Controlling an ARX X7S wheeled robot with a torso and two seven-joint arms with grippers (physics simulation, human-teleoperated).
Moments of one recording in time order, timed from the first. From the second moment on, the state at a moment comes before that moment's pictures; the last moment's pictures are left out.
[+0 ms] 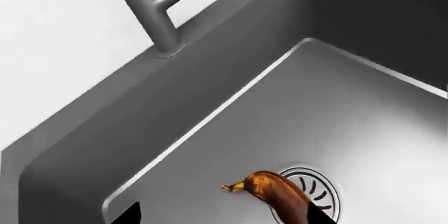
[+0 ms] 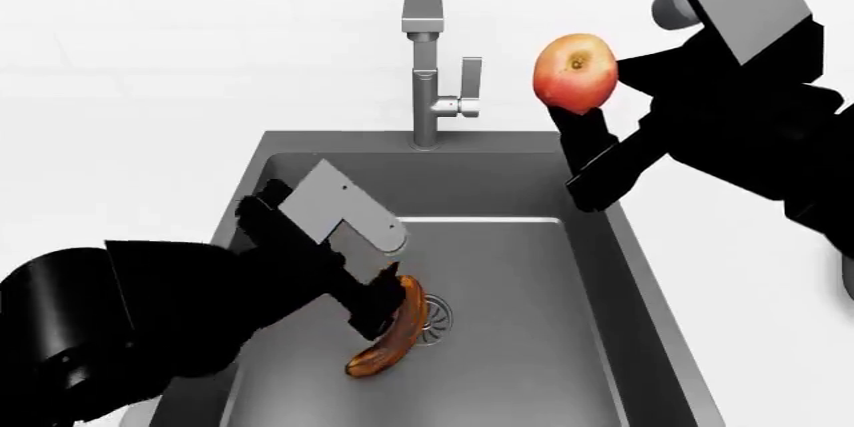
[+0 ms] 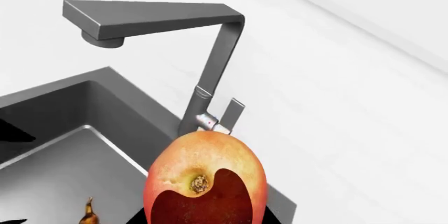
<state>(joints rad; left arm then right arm) -1.01 -0.60 0.73 0.35 -1.09 -1.19 -0.35 1.68 0.97 -1.02 -0.36 1.58 0.98 0.40</state>
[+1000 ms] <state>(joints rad) -1.00 -0.88 0.20 0.59 -1.66 -1.07 -0.71 1.75 0.55 -1.39 0.06 1.20 1.16 -0.06</state>
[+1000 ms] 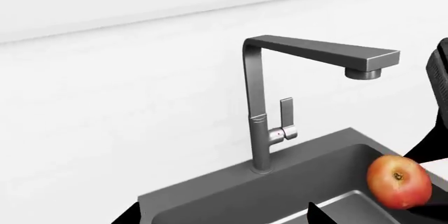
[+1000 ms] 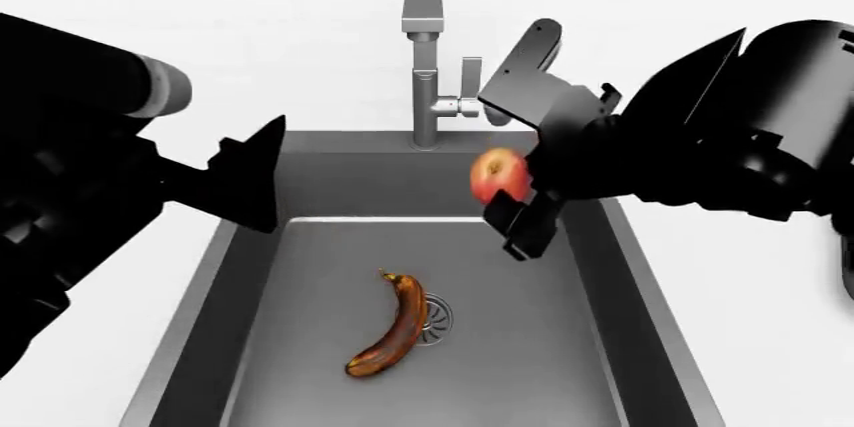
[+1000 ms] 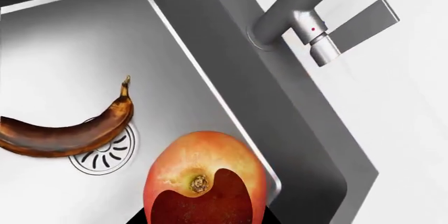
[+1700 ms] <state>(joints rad) -1.02 -0.85 0.22 0.59 -1.68 -1.05 -0.73 1.69 0.30 -1.64 0.41 0.96 1.01 -0.41</state>
